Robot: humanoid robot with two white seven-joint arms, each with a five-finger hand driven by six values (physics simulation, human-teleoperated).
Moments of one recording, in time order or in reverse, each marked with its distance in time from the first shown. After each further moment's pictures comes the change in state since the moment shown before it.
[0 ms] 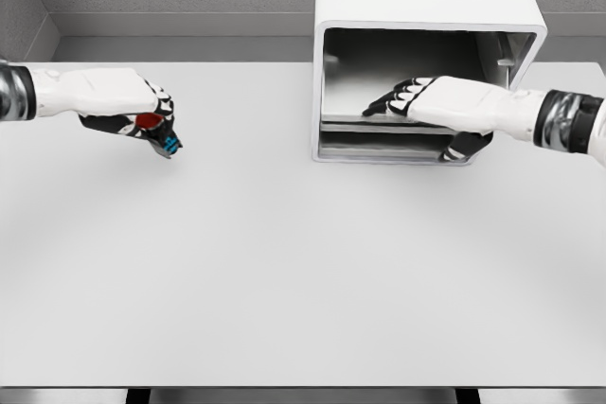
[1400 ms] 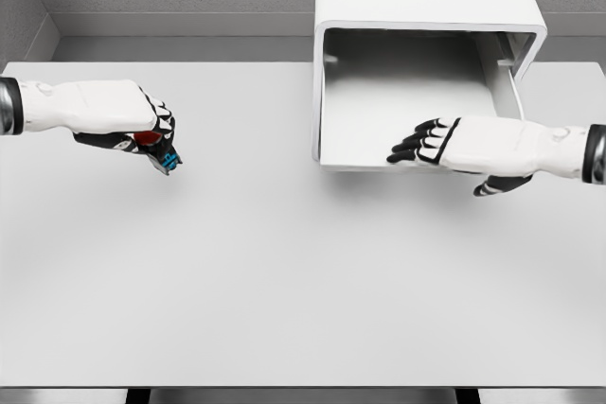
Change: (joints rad) left arm 0.031 0.095 0.002 -0.170 0.030 0.001 0.000; right arm 0.121 -0.136 -0.066 -0.038 -0.006 -0.268 -0.004
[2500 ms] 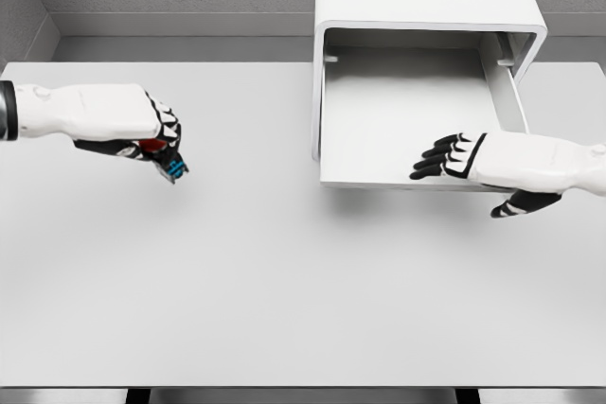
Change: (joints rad) left arm -0.006 0.039 -0.001 -0.097 0.053 0.000 0.000; right arm 0.137 -0.074 -0.119 -0.008 -0.154 -0.050 0.004
